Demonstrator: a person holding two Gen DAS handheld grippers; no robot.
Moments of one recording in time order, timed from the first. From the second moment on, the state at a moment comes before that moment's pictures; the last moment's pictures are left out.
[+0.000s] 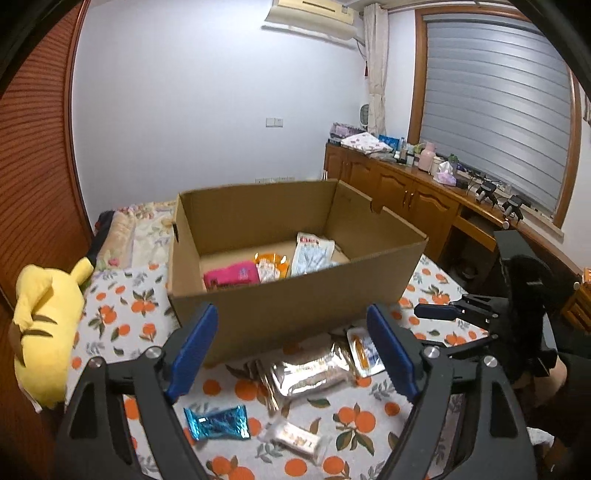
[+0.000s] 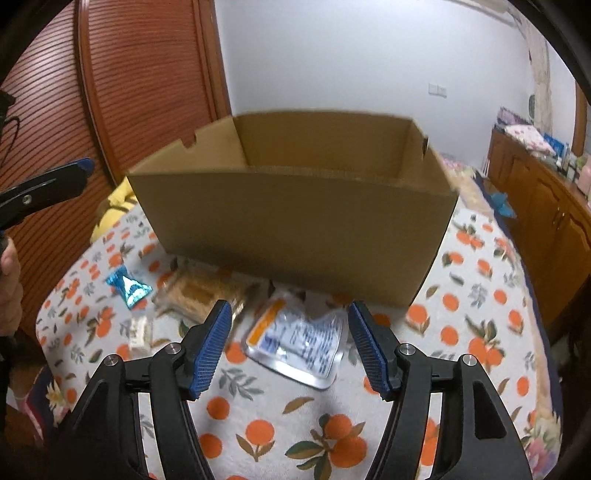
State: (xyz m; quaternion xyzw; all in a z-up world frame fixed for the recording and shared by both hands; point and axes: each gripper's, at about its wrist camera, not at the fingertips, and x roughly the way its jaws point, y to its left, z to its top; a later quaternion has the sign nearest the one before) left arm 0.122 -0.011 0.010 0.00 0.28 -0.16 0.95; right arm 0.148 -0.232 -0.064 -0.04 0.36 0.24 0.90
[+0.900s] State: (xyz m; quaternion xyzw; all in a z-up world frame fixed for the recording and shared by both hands) left arm 0.137 -0.023 -0.068 -0.01 0.36 -0.14 0.92; right arm 0.183 -0.215 -0.104 -0.08 0.40 0.18 0.89
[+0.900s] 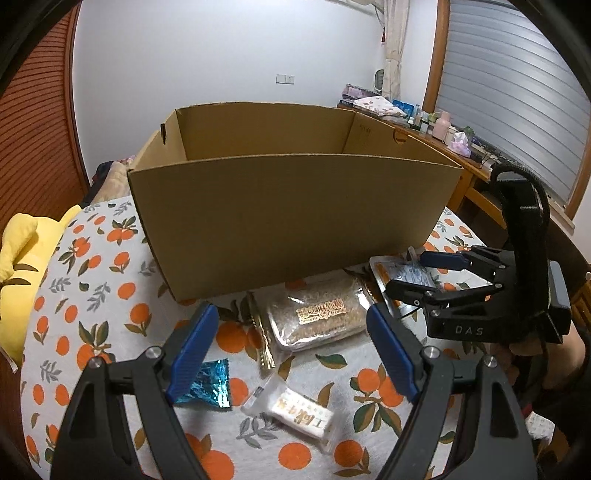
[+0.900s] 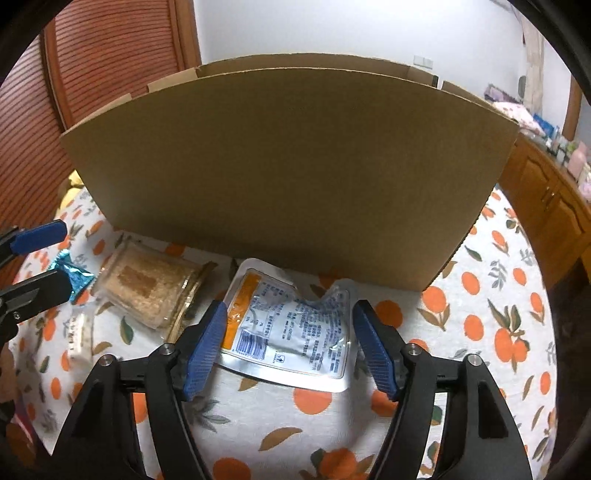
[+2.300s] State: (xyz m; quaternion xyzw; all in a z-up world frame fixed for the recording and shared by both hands) left arm 0.197 -0.084 -0.106 0.03 0.44 -0.12 0.89; right arm 0.147 -0.256 -0.104 -0.07 0.40 0.21 0.89
